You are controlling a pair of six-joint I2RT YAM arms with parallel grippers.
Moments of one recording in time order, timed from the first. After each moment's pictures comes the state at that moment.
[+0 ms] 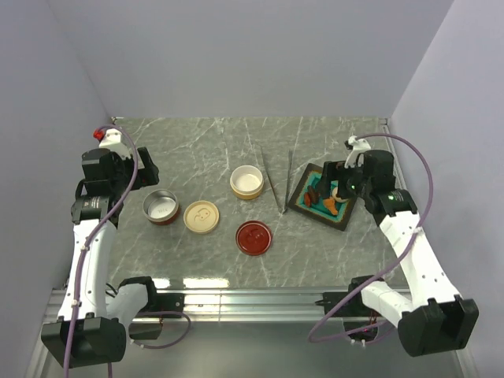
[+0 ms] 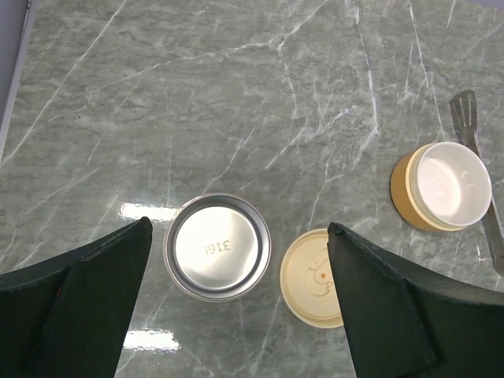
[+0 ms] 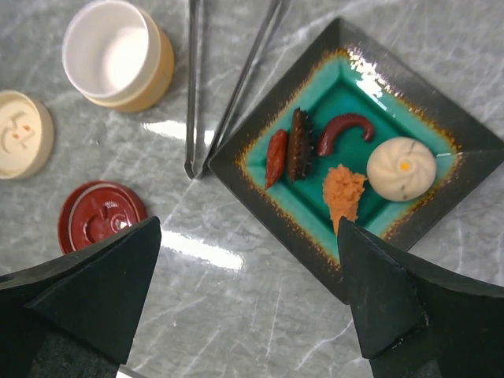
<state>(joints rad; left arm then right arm) 0.12 0.95 0.99 -0.50 0.13 -0.15 0.11 1.00 0.94 -0.56 -0.27 0.08</state>
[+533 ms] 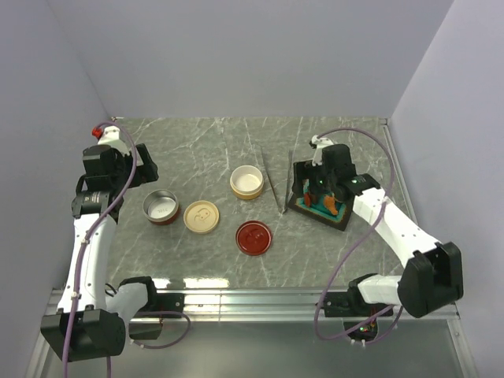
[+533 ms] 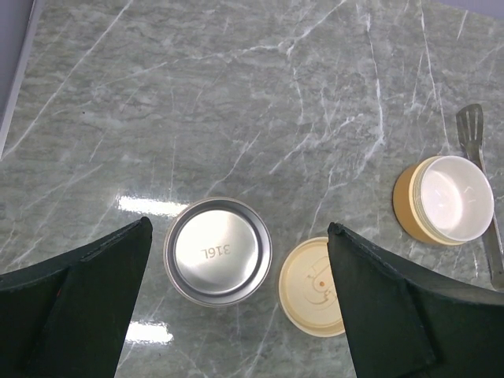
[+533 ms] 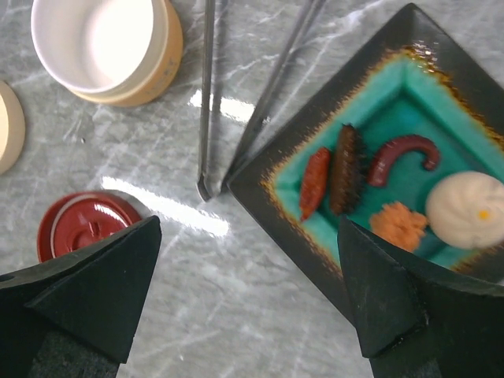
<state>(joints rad) 0.12 0.99 1.00 -0.50 0.10 -0.18 0.35 1.27 0.98 -0.46 -0.09 0.13</state>
